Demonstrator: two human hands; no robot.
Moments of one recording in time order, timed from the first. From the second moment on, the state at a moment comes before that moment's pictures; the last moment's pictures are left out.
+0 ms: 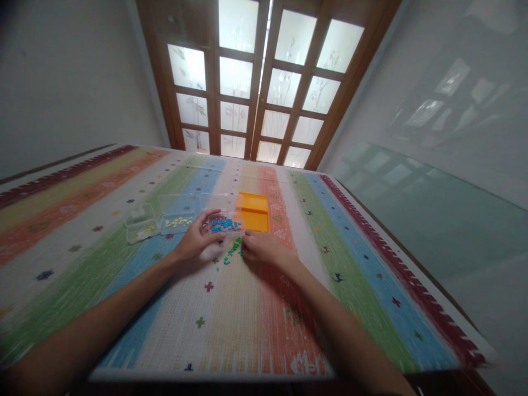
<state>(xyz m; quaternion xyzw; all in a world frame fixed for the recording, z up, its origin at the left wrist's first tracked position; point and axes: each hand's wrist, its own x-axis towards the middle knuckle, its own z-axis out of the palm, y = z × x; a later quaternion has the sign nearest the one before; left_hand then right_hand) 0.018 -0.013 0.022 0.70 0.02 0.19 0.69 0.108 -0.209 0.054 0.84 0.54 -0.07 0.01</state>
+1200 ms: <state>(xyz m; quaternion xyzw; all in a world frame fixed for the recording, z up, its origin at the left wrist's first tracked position) 0.007 -0.028 0.024 0.65 -0.05 0.04 0.76 0.116 -0.198 0.113 0.79 0.58 -0.19 -0.02</state>
